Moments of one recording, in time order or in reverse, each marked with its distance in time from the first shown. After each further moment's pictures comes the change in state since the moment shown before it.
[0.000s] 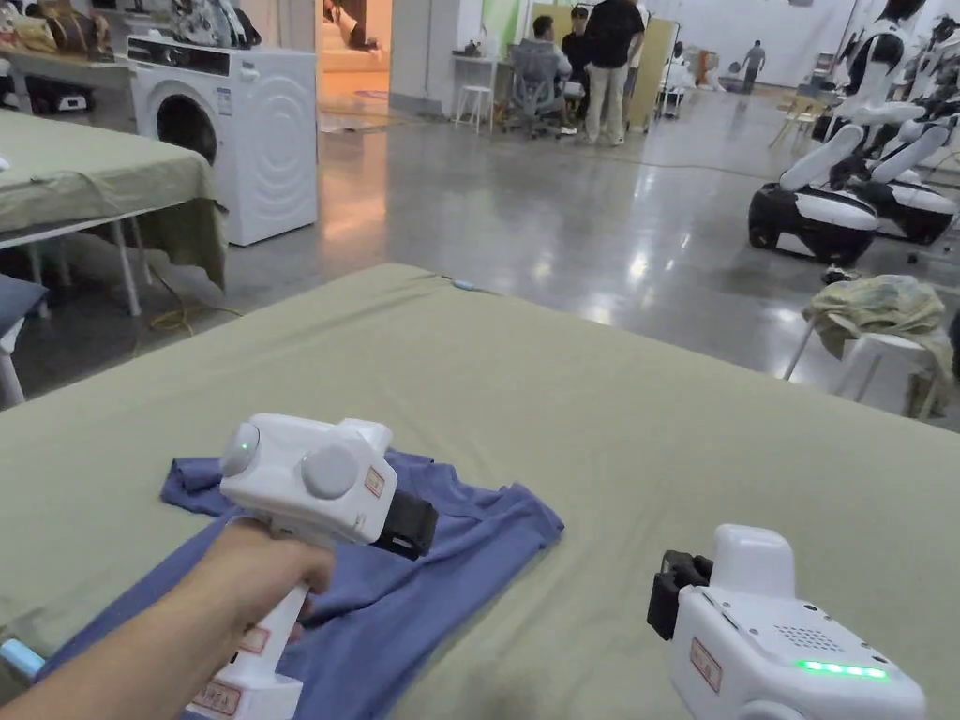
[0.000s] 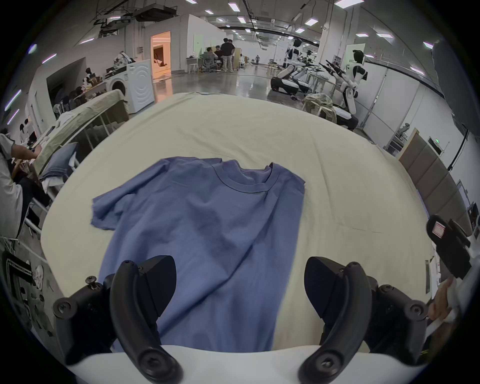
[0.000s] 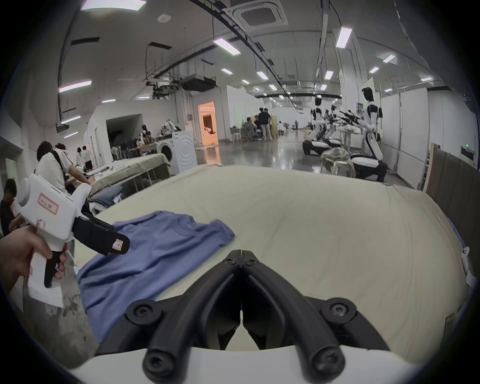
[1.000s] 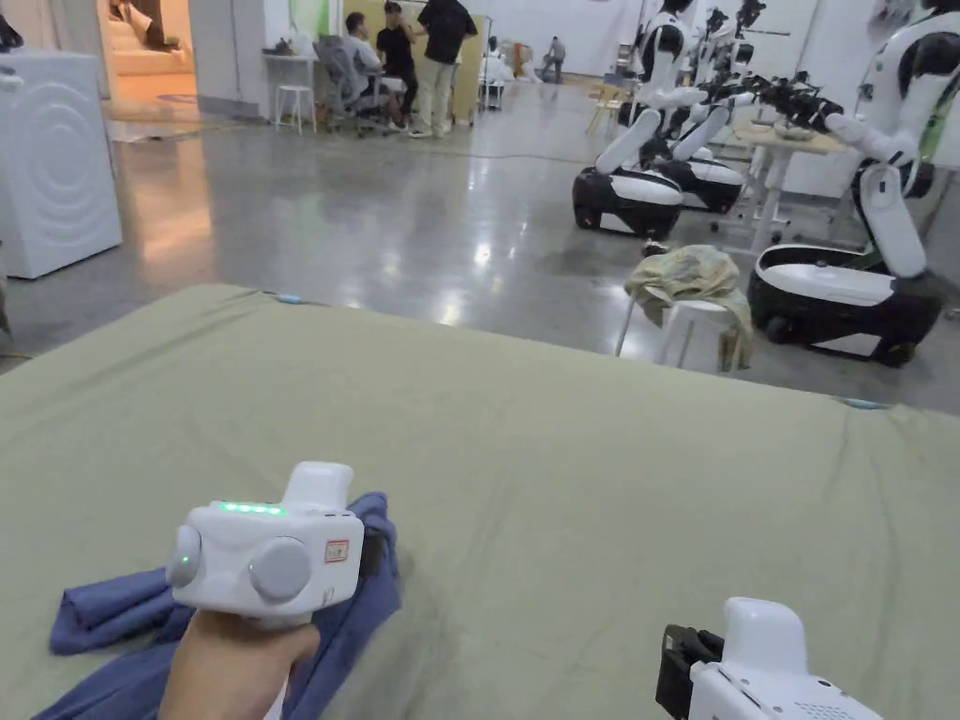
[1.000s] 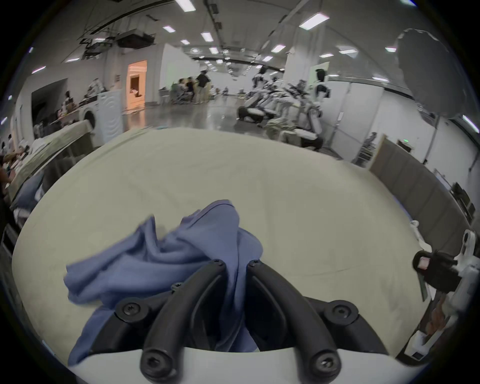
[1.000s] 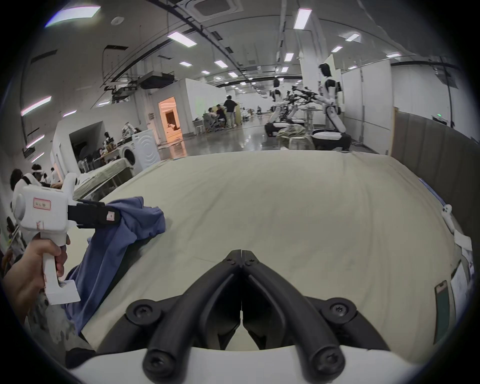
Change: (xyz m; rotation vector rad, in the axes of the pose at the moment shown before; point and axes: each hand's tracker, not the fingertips) left arm 0.124 0.028 -0.043 0.233 -0.196 -0.104; right arm 0.122 -0.038 0.043 -0.061 -0.183 -0.162
